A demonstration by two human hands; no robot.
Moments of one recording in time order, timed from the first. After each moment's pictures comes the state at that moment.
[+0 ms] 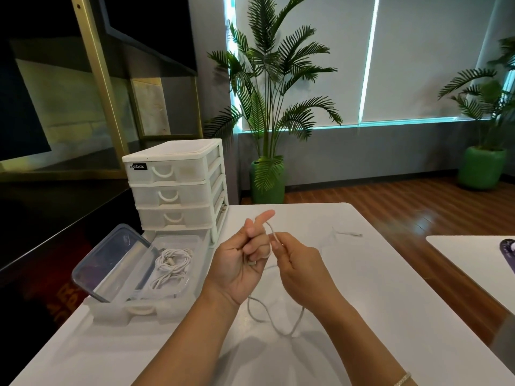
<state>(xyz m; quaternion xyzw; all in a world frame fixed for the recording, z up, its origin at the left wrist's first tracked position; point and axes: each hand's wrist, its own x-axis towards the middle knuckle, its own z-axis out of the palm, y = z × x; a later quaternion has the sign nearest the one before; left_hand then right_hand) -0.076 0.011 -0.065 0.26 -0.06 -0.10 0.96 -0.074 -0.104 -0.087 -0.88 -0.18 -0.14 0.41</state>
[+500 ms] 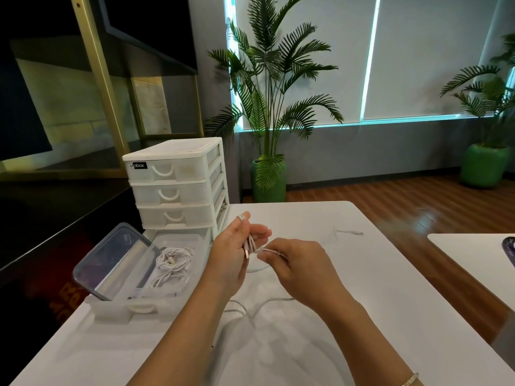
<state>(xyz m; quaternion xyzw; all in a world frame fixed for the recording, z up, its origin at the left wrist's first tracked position) -0.070 0.015 -0.068 0.61 -0.04 0.09 0.79 -0.080 -0.106 -0.076 -0.90 -0.23 -0.19 0.31</state>
